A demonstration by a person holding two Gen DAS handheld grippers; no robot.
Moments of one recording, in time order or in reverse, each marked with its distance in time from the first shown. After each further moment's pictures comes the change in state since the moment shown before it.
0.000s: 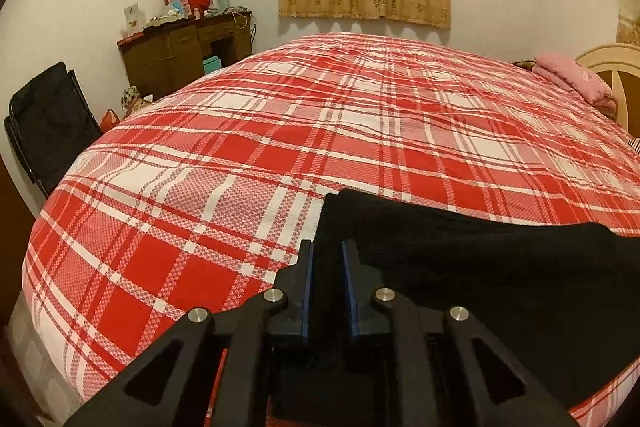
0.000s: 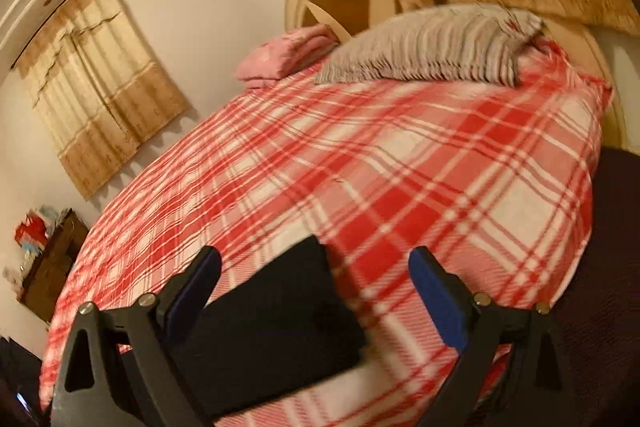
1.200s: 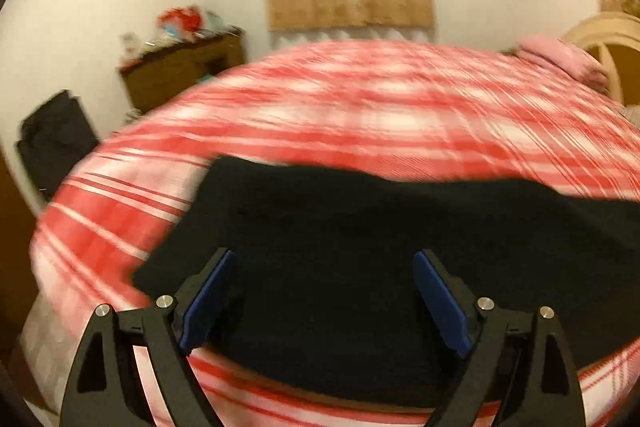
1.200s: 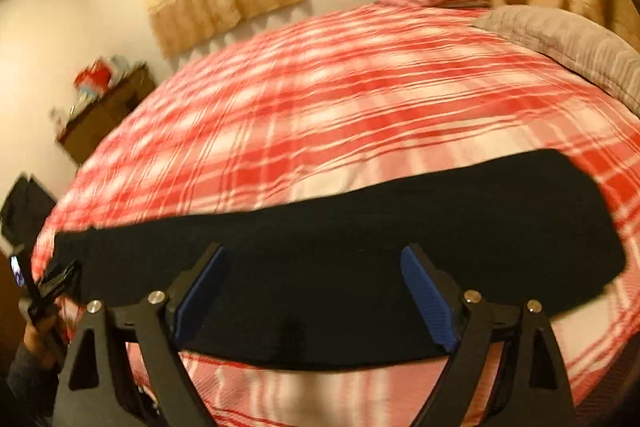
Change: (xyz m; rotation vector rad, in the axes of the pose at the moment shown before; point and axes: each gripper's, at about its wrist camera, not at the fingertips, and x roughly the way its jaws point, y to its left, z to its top) left arm -0.048 -0.097 -0.034 0.048 -0.061 0.079; right arm 0.048 0.127 -0.085 -0.404 0.266 0.224
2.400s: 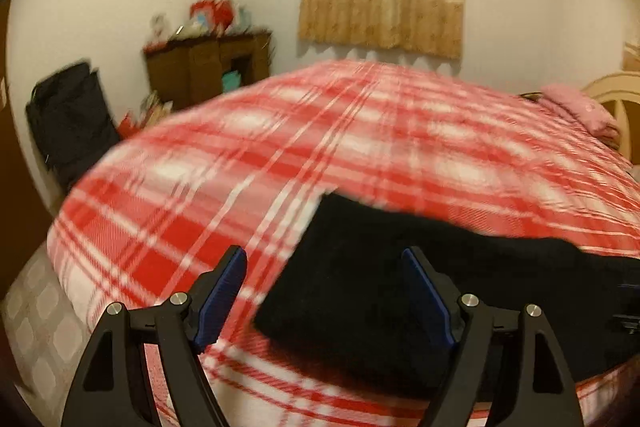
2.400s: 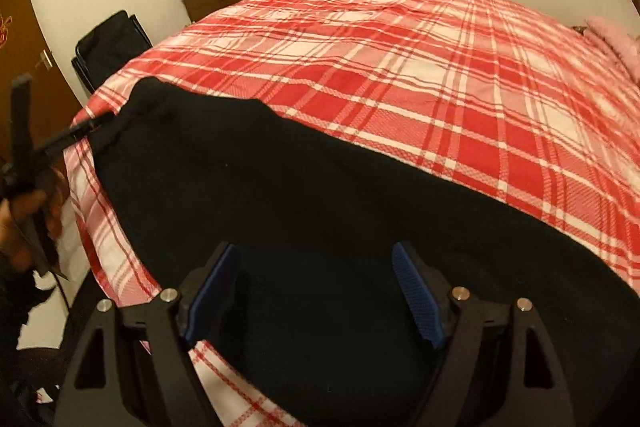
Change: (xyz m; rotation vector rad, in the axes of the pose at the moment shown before) left arm -0.010 0.080 0.018 -0.107 -0.054 -0.063; right arm 0.151 0.286 -0.064 -0.551 0.263 0.306
